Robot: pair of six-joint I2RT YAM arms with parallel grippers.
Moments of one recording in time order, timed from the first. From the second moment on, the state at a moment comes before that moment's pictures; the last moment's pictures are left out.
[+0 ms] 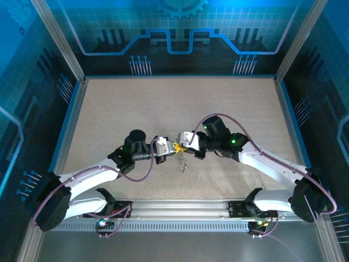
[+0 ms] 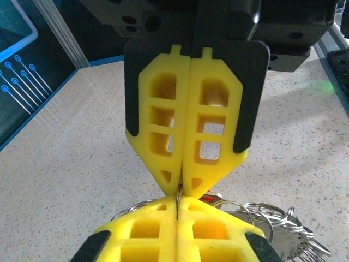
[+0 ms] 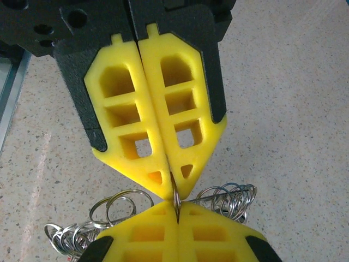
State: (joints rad) left arm -0.65 1.15 0.49 0.34 0.52 0.46; right arm 0.71 1.24 0.88 -0.38 -0.44 -0.67
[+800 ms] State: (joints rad) left arm -0.65 1.20 0.50 0.37 0.49 0.46; right arm 0.70 1.23 0.88 -0.36 -0.45 -0.67
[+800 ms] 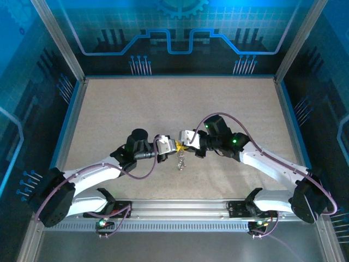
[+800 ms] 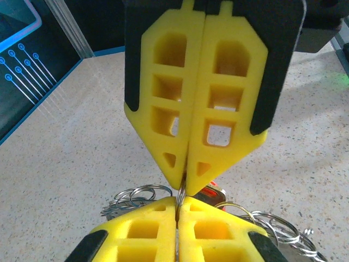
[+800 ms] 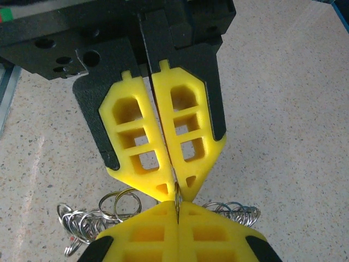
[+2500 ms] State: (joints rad) left arm -0.60 1.17 0.38 0.69 0.58 0.26; right arm 0.67 1.23 0.84 -0.32 -0.43 -0.59
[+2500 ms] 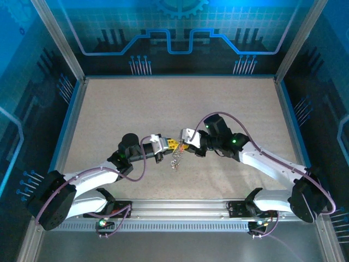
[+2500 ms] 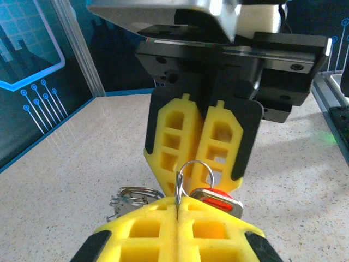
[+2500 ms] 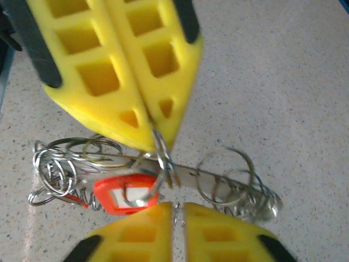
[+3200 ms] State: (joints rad) left arm -0.60 1.16 0.37 0.71 0.51 0.22; right arm 0.77 1.12 0.59 0.15 -0.28 -0.31
